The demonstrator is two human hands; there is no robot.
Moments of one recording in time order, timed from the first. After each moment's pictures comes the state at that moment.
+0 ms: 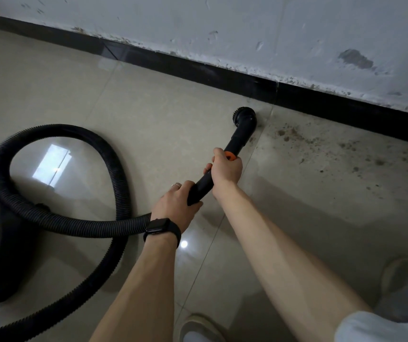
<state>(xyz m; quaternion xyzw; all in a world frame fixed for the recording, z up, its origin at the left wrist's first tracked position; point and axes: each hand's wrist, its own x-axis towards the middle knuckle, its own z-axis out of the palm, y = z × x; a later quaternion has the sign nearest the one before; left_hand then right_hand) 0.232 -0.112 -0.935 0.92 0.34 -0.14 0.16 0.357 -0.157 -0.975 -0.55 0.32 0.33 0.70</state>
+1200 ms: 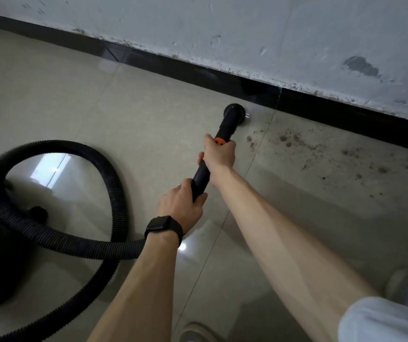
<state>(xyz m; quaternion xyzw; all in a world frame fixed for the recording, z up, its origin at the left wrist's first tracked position) 0.253 -0.112 -0.932 0.90 0.37 -0.15 0.18 0.388 -0.127 -0.963 -0.60 0.22 0.36 0.67</state>
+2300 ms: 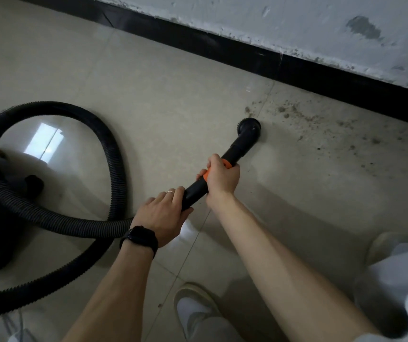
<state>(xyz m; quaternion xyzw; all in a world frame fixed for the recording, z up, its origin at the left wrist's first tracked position) 0.154 -0.135 -0.925 0.96 0.19 -0.18 0.04 0.288 -0.197 -0.962 -0.49 0.34 0.35 0.72</state>
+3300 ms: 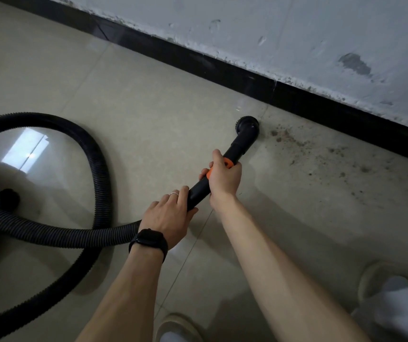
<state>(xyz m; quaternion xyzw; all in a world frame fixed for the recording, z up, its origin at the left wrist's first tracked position) 0.209 -0.135 -0.949 0.96 0.23 -0.15 0.09 0.342 -0.185 -0.982 -0.55 0.28 0.32 0.72</state>
